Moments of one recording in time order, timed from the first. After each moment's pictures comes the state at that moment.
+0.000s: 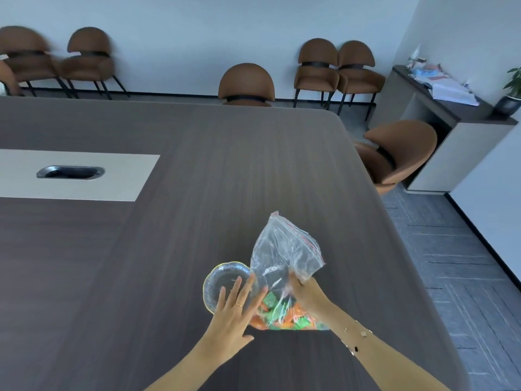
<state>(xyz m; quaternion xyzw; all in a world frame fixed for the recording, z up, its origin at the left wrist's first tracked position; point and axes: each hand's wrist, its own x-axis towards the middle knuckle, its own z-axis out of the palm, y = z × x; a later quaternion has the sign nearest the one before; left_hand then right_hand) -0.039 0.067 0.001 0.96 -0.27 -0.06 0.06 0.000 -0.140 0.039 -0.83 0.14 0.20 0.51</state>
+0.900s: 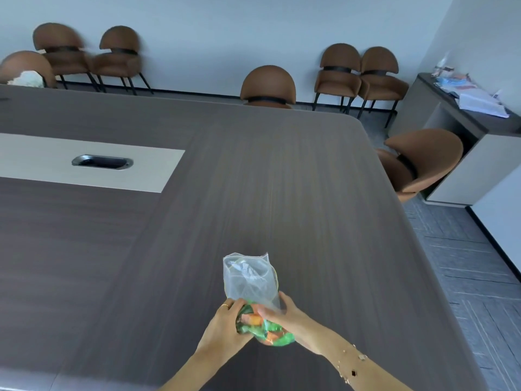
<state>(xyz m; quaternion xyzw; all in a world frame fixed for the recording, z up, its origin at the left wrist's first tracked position) -0.072 0.116 -0.007 0.92 -0.04 -0.09 0.38 -0.047 -0.076 0.031 -0.69 0.09 0.41 0.59</state>
